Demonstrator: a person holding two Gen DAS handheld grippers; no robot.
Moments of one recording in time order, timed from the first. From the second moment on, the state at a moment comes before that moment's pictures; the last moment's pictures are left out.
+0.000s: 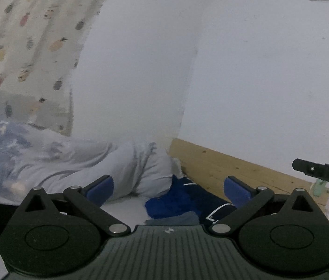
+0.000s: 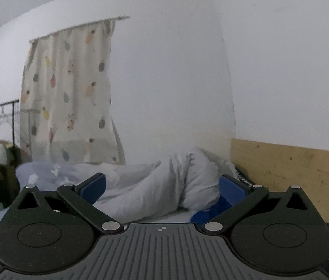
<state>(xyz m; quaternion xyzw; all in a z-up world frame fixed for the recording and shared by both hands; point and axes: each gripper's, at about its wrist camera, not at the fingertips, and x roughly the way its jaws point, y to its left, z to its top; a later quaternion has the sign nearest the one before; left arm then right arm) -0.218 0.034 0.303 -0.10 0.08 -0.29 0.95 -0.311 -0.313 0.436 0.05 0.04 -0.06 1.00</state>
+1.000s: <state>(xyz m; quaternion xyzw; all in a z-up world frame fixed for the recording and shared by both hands) -0.087 0.017 0.097 -0.01 0.27 -0.09 0.96 -0.146 -0.228 0.175 0.08 0.23 -0.01 0.97</state>
